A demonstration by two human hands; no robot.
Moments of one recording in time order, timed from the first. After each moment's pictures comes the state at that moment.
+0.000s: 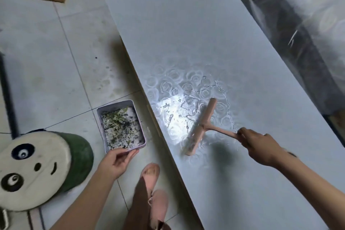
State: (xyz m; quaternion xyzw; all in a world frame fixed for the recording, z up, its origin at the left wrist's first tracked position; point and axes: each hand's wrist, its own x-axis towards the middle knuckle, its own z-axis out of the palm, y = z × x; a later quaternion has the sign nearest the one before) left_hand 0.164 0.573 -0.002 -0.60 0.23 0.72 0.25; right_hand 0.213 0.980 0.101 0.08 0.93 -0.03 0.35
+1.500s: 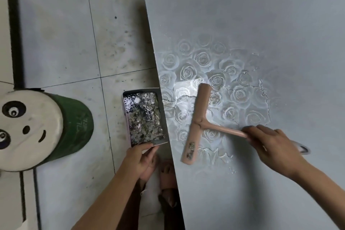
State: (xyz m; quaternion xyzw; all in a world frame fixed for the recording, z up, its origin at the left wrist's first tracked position) left_hand 0.169 0.661 -0.081 -0.60 0.28 0.72 0.20; right_hand 0.129 0.993 0.009 -0.12 0.96 -0.12 0.23
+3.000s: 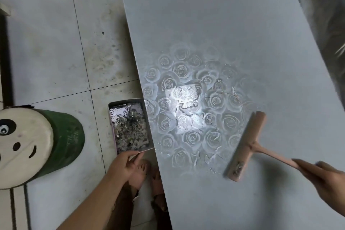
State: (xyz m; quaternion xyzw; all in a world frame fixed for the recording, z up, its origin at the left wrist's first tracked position) left_hand 0.159 0.665 -0.053 -0.61 0.27 0.72 0.19; right_hand 0.211 1.129 0.082 0.08 0.96 -0.03 0.27
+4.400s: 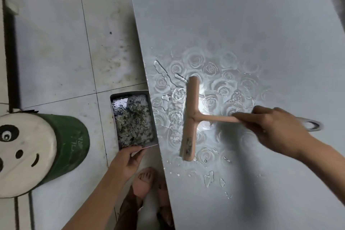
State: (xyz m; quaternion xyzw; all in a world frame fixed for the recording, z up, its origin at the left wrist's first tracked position) left_hand 0.106 0.647 -0.085 -0.59 0.25 0.75 0.17; right_hand 0.022 0.992 0.047 -0.18 0.96 -0.07 0.21
